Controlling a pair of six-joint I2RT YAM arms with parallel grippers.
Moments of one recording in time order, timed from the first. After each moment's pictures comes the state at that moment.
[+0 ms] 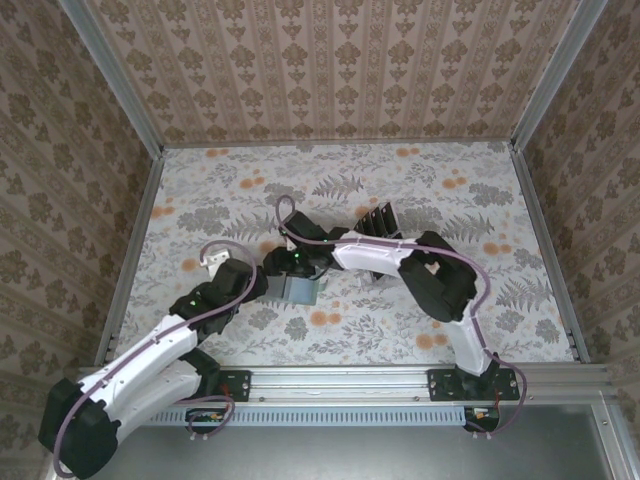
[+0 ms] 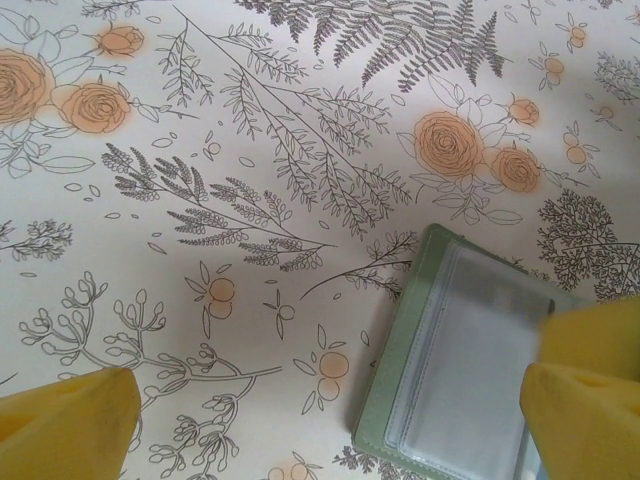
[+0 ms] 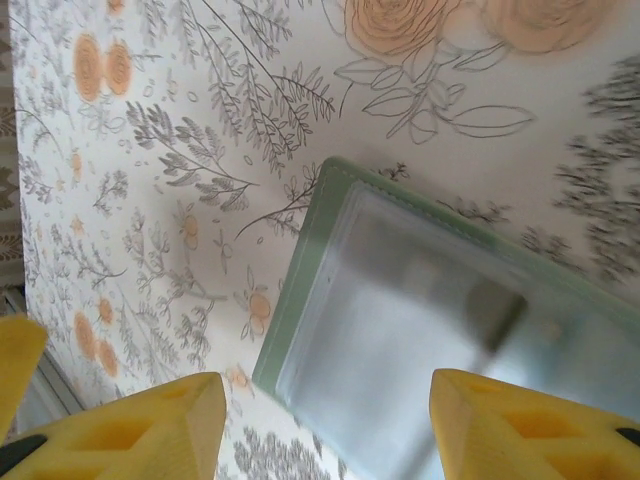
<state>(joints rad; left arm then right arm) -0.63 0.82 0.43 -0.49 -0.40 -0.78 0.87 2.05 1.45 -0.29 -0.29 0.81</state>
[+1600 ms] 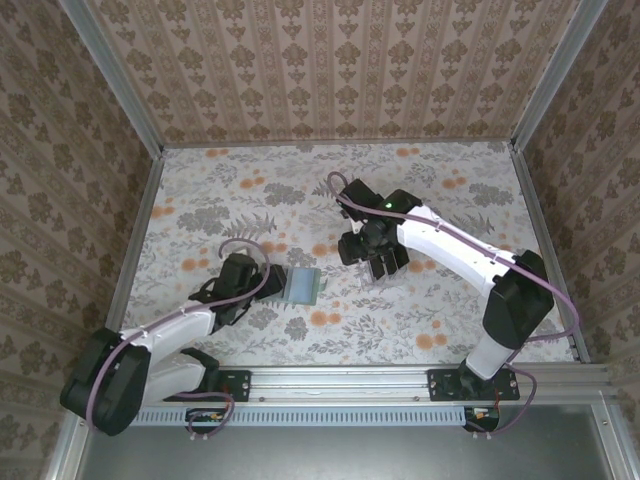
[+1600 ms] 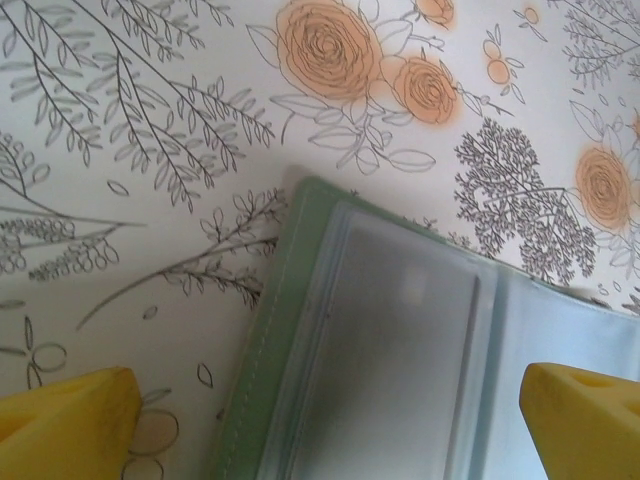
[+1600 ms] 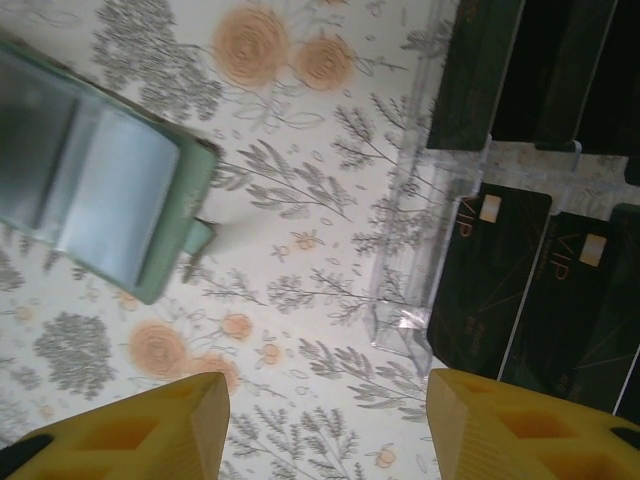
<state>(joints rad) -0.54 1.10 0.31 -0.02 -0.05 -0.74 0.69 1.67 1.46 -1.05 0.03 0.39</state>
